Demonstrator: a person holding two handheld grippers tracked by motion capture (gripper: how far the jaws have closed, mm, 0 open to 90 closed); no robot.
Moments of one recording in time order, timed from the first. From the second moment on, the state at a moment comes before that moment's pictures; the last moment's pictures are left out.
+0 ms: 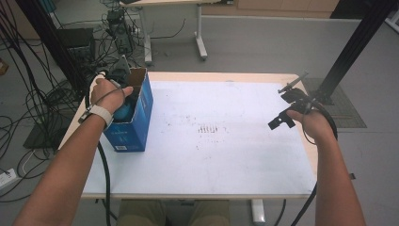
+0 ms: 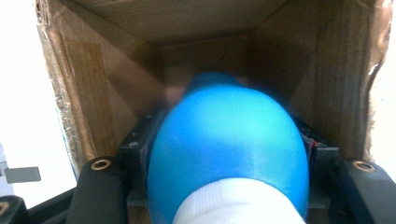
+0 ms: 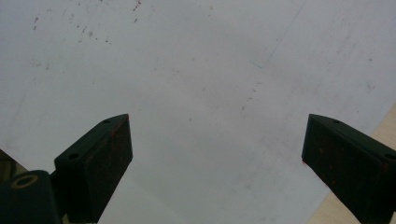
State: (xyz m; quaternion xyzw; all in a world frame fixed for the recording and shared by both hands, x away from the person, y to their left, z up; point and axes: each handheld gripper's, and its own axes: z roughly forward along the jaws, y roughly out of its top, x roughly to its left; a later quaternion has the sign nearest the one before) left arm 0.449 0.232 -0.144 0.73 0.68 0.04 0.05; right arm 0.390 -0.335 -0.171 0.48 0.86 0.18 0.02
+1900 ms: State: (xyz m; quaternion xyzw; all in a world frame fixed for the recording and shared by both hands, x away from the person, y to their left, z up) left arm 0.451 0.246 -0.144 0.73 0.68 0.03 0.07; right arm 0.392 -0.333 -0.181 0.48 0.86 0.17 0.01
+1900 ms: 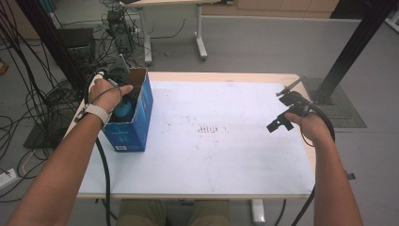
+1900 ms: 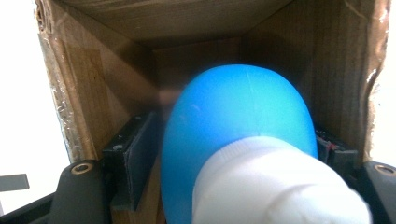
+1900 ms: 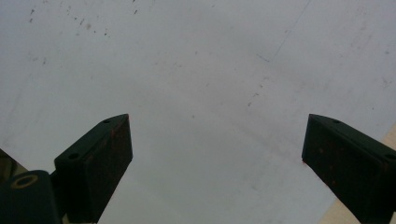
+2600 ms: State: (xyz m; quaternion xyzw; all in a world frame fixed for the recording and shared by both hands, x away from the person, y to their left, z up) left arm 0.444 0.252 -0.127 0.73 0.68 0.03 0.08; right arm 0.388 -0.333 -0.179 0.48 0.86 0.17 0.01
